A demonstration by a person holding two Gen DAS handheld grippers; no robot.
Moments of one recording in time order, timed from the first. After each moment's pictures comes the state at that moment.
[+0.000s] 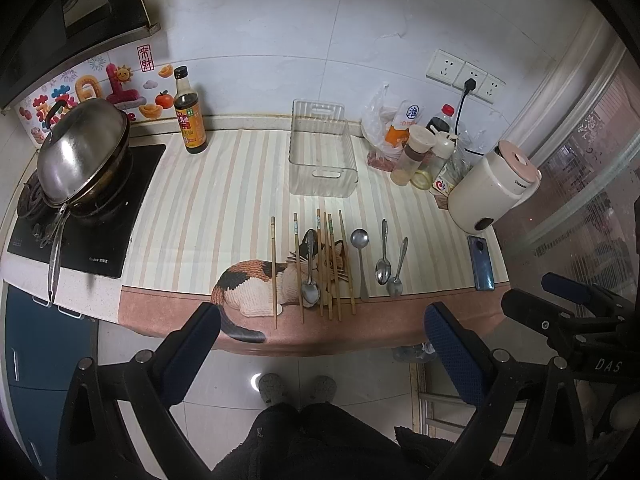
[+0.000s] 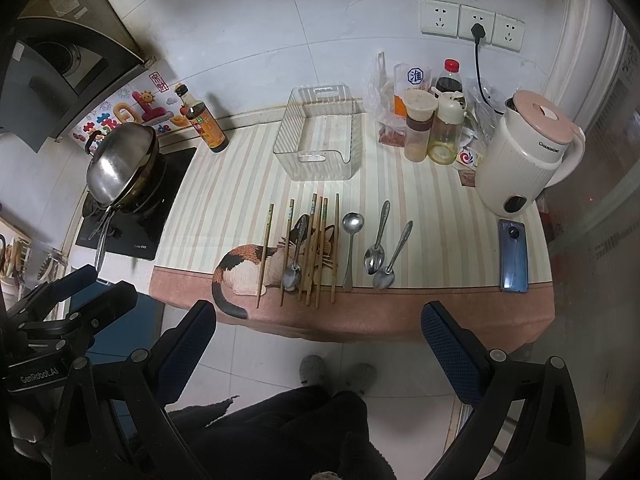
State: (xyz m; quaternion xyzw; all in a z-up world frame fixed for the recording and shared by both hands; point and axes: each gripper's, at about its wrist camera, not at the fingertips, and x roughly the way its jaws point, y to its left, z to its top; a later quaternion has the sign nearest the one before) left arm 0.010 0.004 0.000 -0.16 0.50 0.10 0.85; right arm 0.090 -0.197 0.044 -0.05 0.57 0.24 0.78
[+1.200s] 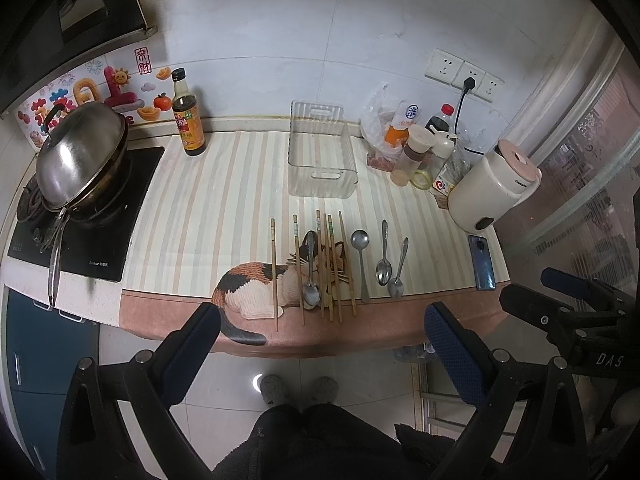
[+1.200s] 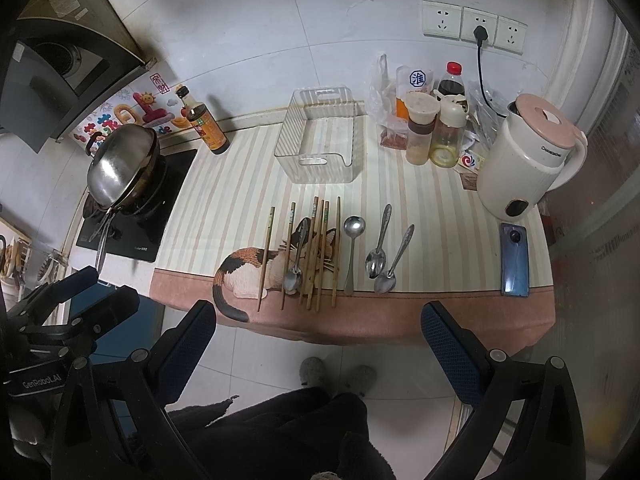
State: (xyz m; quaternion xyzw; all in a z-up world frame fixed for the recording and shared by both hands) left arm 0.017 0.009 -0.002 -0.16 0.50 0.10 0.85; right arm 0.093 -0.195 0.043 -0.05 0.57 0.24 0.78
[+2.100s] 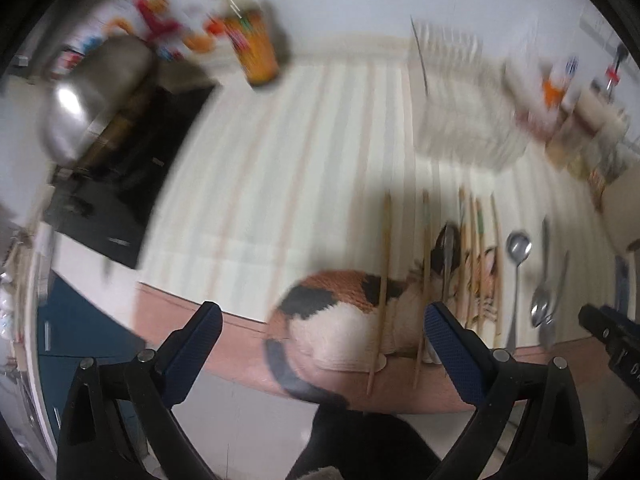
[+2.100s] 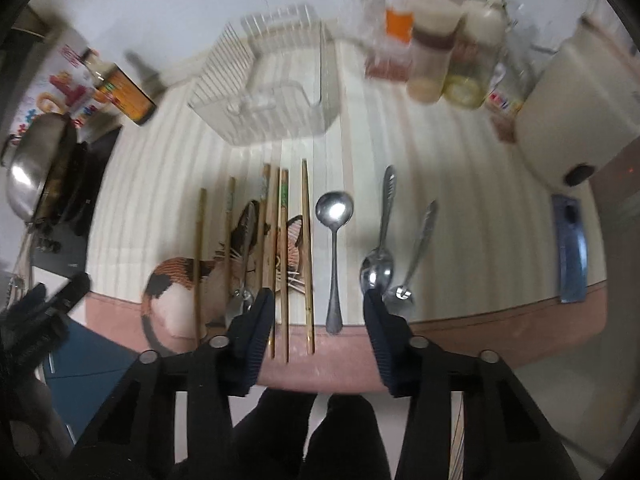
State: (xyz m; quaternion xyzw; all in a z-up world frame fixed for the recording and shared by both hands) left arm 0.113 0.094 -0.212 -0.13 0.59 0.25 0.75; right arm 0.198 -0.132 -0.167 -0.06 0.64 0.17 0.75
